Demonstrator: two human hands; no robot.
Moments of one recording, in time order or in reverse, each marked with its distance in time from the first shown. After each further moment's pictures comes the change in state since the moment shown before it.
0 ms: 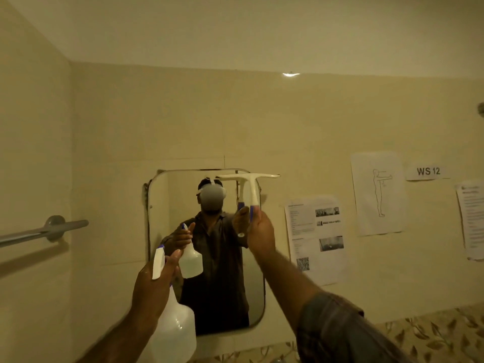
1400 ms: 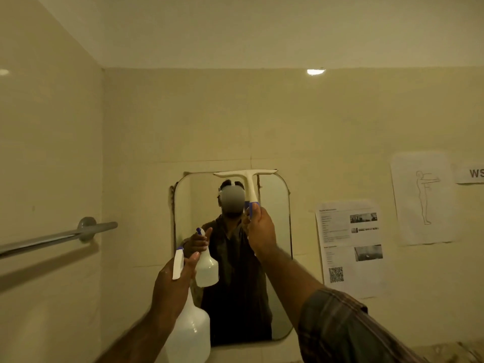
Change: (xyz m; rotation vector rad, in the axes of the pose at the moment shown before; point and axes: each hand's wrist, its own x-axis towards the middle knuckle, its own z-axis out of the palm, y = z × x) left_hand 0.030 -0.011 -0.015 0.067 0.004 0.074; right_hand 0.027 -0.002 0.071 -0.092 0.016 0.028
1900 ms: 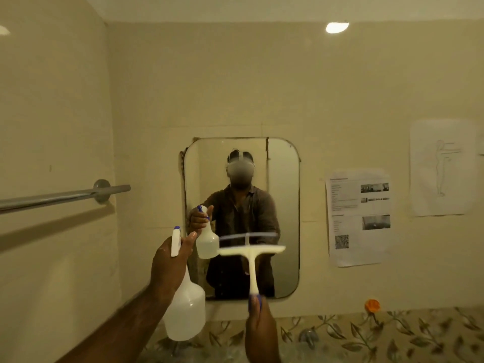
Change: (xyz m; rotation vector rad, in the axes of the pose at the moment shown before) left_hand -0.023 -0.024 -0.027 0.113 0.056 -0.023; right_hand -0.192 0.178 0.006 -0.182 -0.089 0.372
